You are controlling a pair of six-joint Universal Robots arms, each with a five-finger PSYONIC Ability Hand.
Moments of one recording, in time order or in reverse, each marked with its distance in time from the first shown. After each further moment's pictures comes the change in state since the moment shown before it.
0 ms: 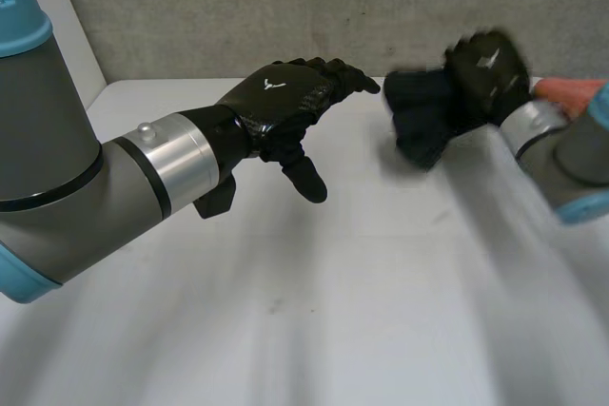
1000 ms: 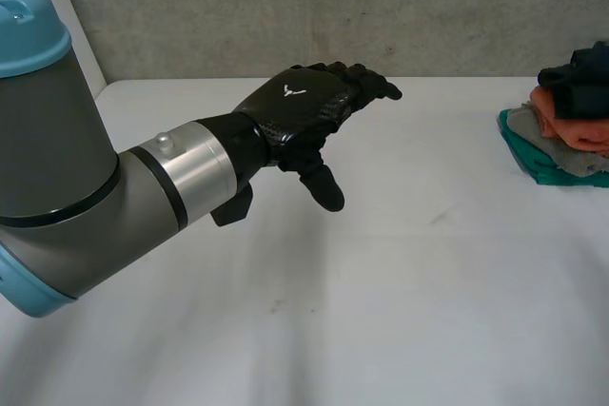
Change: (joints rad) left arm -0.050 -0.003 -0.005 0.023 -0.011 0.001; right arm -0.601 0.159 -0.132 -0.351 -0.451 0.517; left_hand 0.000 0.000 0.000 0.000 0.000; right_hand 0.000 0.002 0.023 0.035 0.070
